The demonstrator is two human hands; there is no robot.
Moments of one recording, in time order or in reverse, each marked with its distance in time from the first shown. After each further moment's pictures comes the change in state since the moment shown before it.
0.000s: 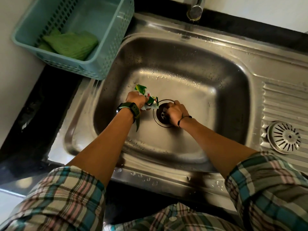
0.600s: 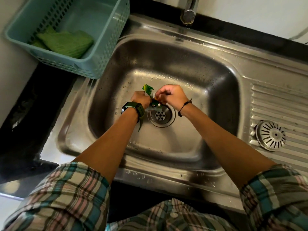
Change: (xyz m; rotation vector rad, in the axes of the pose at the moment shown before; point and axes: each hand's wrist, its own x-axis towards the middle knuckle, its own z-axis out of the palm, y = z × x) left_hand -0.013 0.007 0.021 0.214 -0.064 0.037; right_hand -0.019 -0.007 -0.078 1.133 0.256 0.123
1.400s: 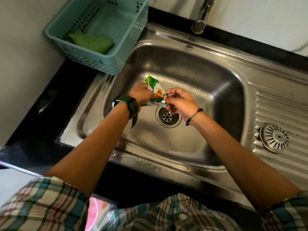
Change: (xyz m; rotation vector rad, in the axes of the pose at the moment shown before) left_hand -0.059 0.014 -0.053 -0.257 -0.156 0.132; right_hand -0.053 -0.035 0.011 0.426 -0.033 0.133
